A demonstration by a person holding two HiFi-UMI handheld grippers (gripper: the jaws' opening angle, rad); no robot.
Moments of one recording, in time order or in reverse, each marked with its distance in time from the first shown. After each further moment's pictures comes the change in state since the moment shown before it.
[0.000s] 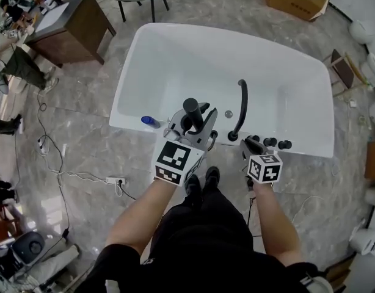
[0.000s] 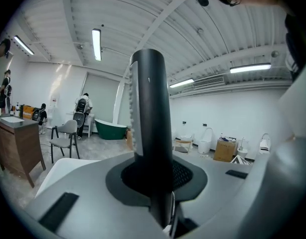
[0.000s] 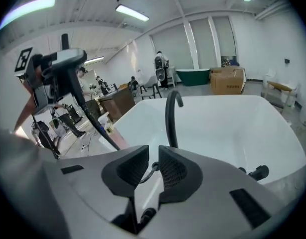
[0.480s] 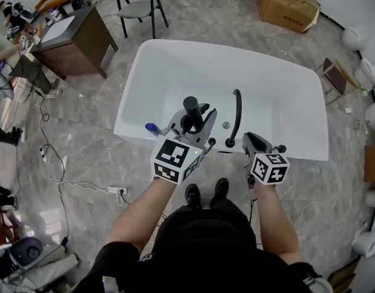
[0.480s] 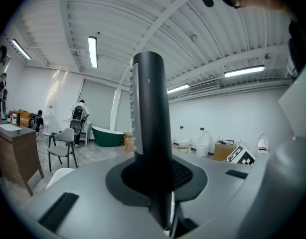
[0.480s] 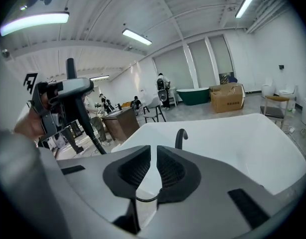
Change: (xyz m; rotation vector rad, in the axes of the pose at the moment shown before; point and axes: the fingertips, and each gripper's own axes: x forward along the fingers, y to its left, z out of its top) left arm -0.037 -0.027 0.057 0.037 -0.066 -0.027; right arm -0.078 0.039 0.081 -0.001 -0.227 0.023
